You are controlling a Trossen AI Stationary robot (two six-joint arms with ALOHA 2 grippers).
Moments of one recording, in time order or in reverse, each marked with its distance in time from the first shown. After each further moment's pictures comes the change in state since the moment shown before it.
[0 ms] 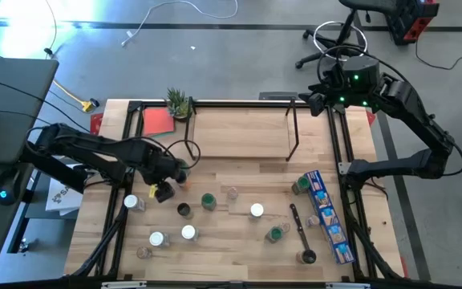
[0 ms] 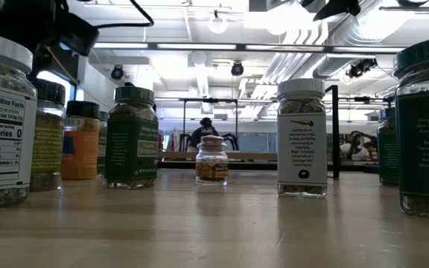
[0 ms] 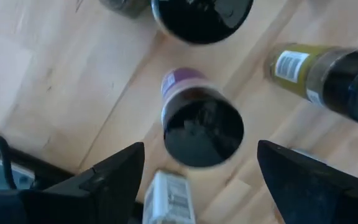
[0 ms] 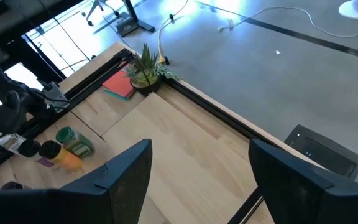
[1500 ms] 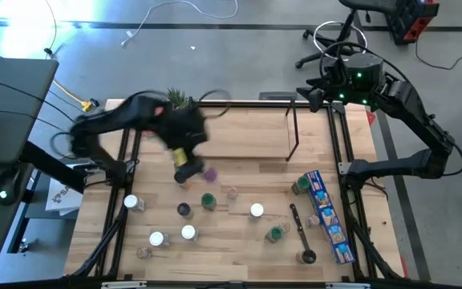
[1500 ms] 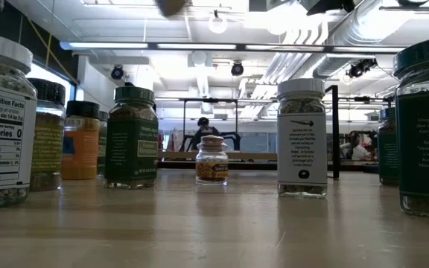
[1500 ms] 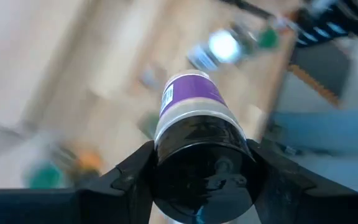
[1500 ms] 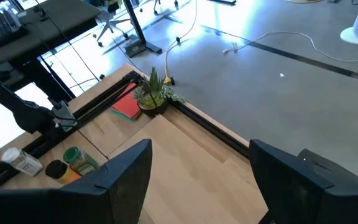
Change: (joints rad) left arm 0.263 0.531 1.188 -0.302 0.128 0.339; right arm 0.000 0.000 0.000 0.090 0.000 -0.008
